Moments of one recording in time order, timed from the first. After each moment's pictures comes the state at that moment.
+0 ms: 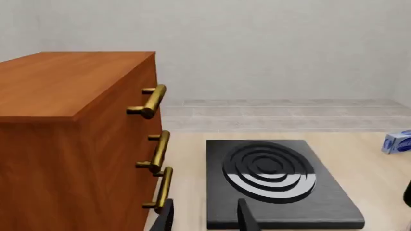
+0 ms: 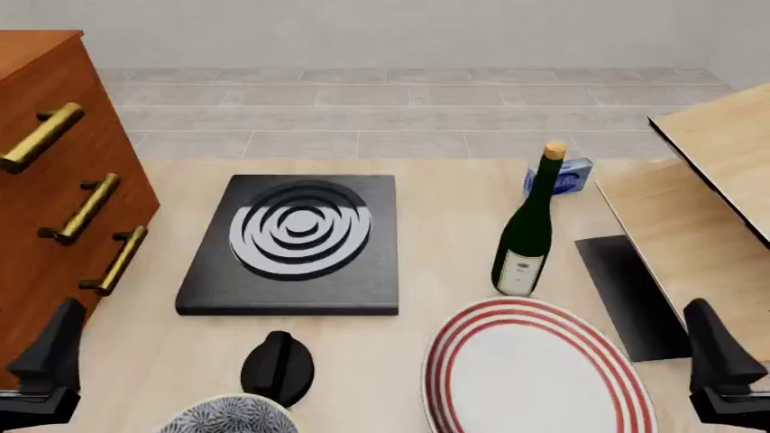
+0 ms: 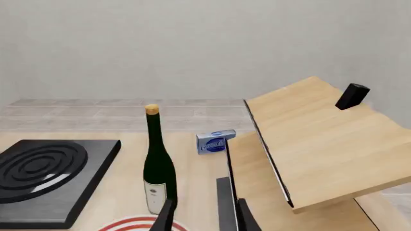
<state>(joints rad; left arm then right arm) 0.00 0.00 0.00 0.00 0.00 0.00 0.00 0.00 0.00 0.00</state>
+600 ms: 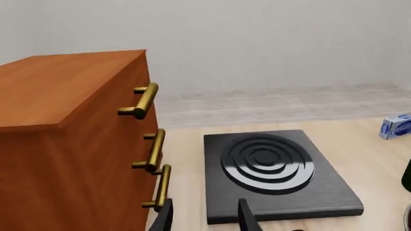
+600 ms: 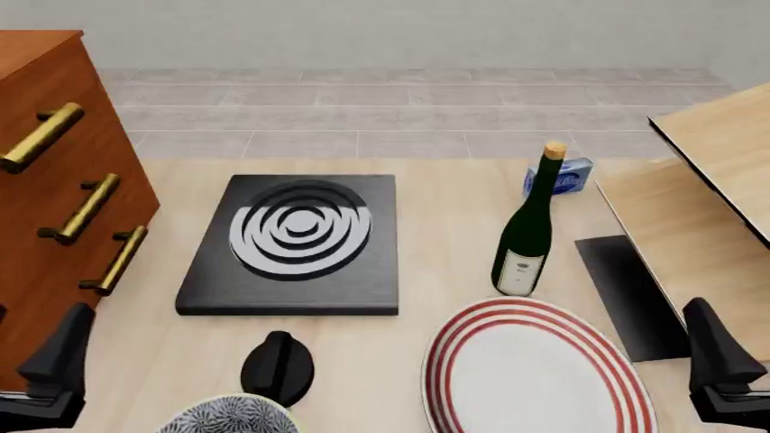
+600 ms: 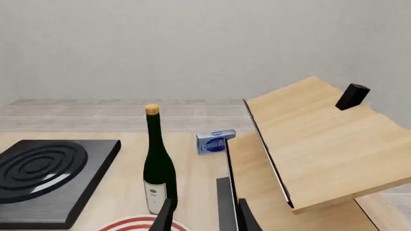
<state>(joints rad) -0.03 0.01 -0.02 0.04 0.05 0.00 0.01 0.00 0.00 0.00</state>
